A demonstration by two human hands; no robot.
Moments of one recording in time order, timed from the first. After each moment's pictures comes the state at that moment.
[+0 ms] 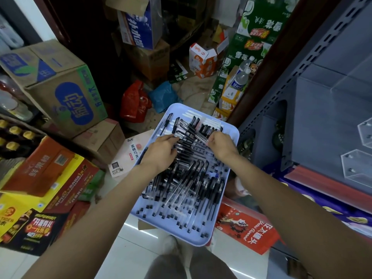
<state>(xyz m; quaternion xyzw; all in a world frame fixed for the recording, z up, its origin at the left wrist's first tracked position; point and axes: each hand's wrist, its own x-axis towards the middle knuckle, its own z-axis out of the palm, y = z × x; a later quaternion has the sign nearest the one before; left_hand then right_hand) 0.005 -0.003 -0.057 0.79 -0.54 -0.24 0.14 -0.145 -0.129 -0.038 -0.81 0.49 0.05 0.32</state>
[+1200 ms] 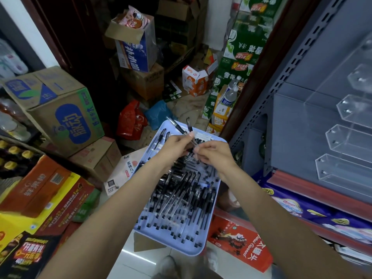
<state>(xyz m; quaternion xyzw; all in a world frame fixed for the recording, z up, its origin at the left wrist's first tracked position) -0.038 -0.038 0.011 0.64 -0.28 -0.51 0.51 -0.160 -0.093 0.019 -0.57 0.50 -0.19 0.63</state>
